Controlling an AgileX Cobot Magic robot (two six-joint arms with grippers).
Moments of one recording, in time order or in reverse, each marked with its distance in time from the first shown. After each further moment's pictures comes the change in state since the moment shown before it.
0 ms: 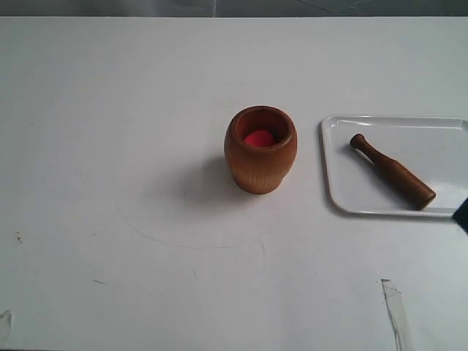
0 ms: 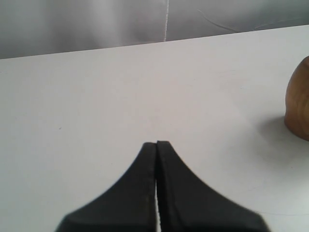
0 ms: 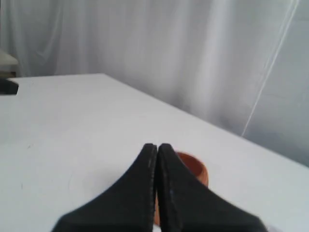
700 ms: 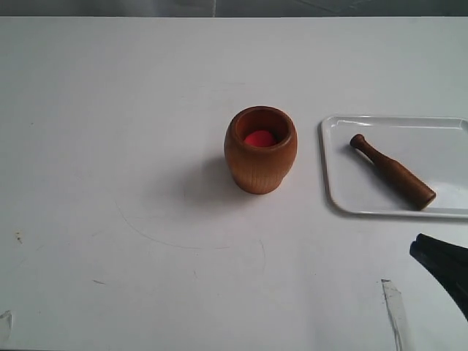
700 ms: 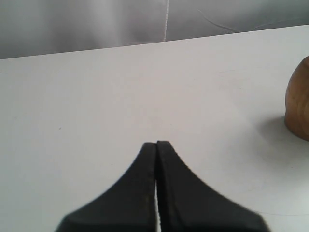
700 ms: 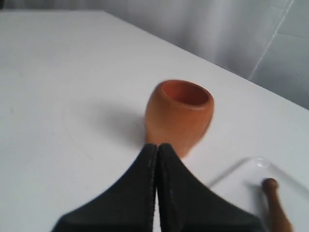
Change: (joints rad) left arm 0.000 0.000 0.000 0.000 0.000 0.000; right arm 0.000 0.000 0.140 -0.120 0.011 0.004
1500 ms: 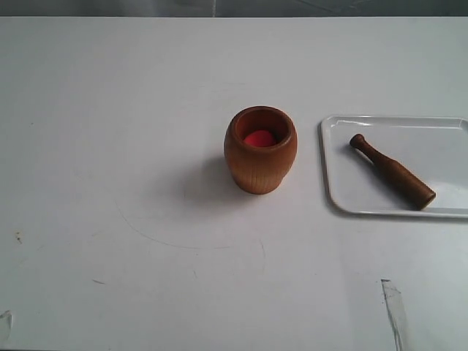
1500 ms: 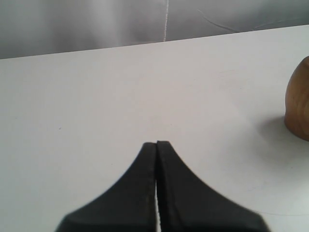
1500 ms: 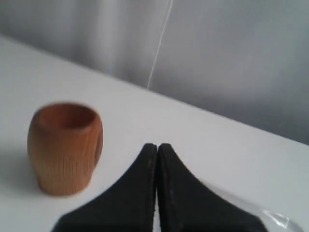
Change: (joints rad) left arm 0.000 0.000 0.000 0.000 0.000 0.000; right arm 0.000 0.000 0.017 -0.782 -0.319 0.802
